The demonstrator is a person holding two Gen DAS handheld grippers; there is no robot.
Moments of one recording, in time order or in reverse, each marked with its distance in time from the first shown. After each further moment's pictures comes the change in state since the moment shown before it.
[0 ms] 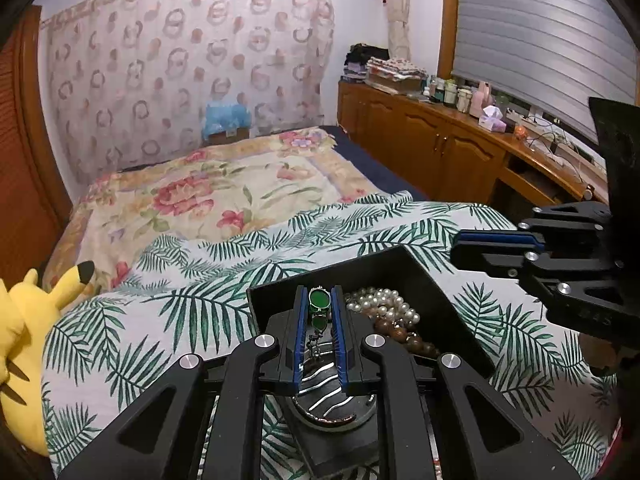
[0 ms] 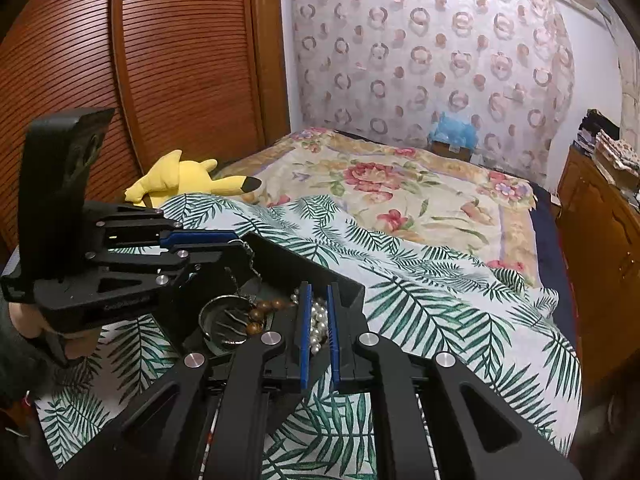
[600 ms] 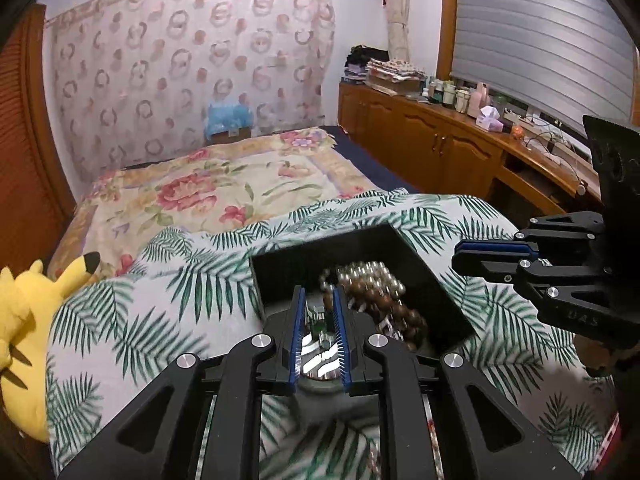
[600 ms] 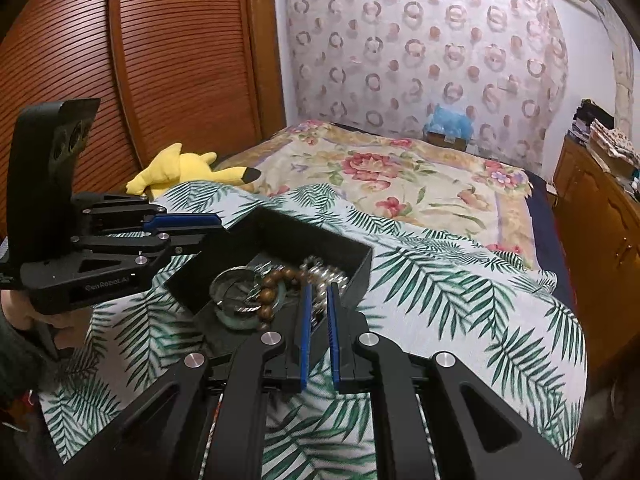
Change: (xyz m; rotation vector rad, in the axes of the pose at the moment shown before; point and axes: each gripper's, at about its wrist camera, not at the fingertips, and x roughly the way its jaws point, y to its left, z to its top) left arm -0.027 -0.005 -0.026 -0.004 -0.011 0.003; right arm -0.017 0.017 -0.025 0.013 0.012 0.000
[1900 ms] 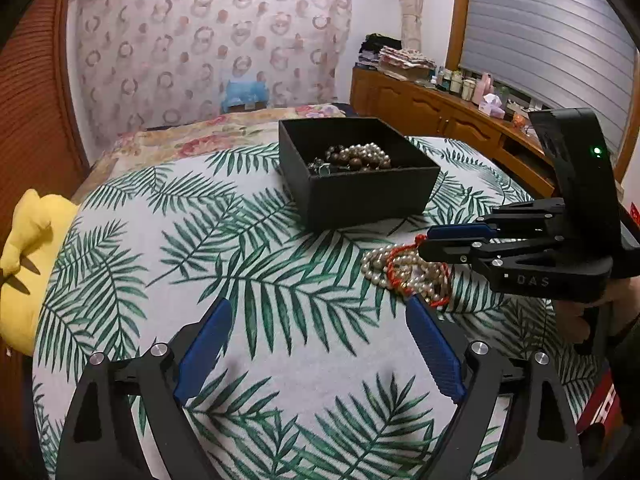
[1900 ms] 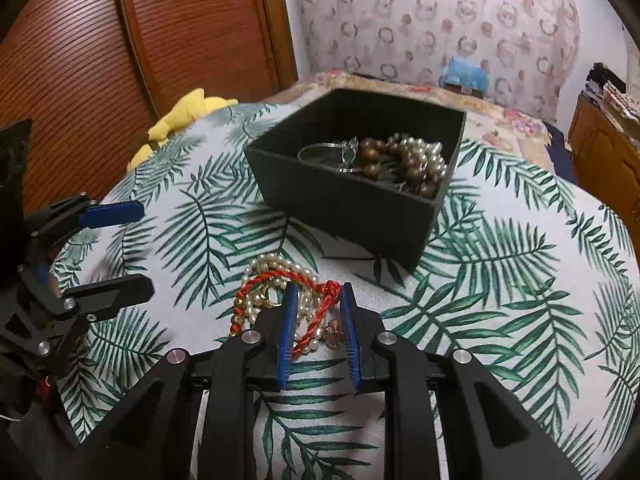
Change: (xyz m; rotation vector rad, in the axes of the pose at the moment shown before) left arm -0.072 -0.005 -0.121 -0.062 0.049 0.025; right arm 0.022 0.073 -0.075 0.049 0.171 0.039
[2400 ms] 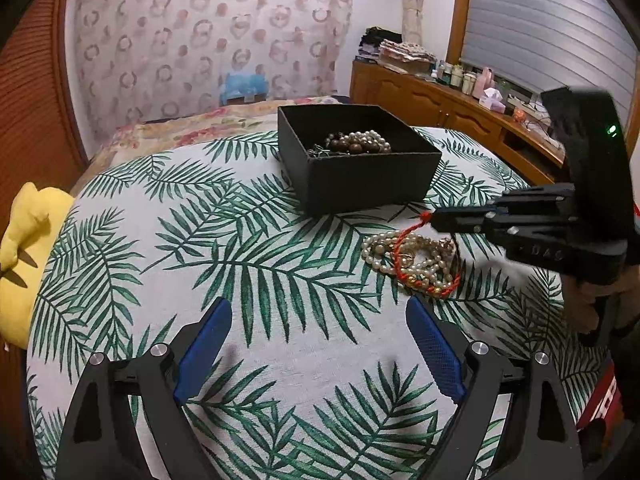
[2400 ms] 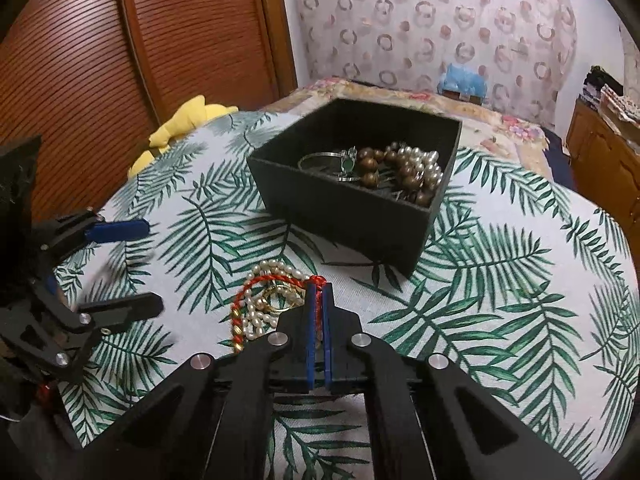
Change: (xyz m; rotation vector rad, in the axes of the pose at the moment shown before) left arm 0.006 -0.002 -0.005 0.002 0.025 -0.007; right arm -0.020 -0.001 0.000 -0.005 -0.066 -0.004
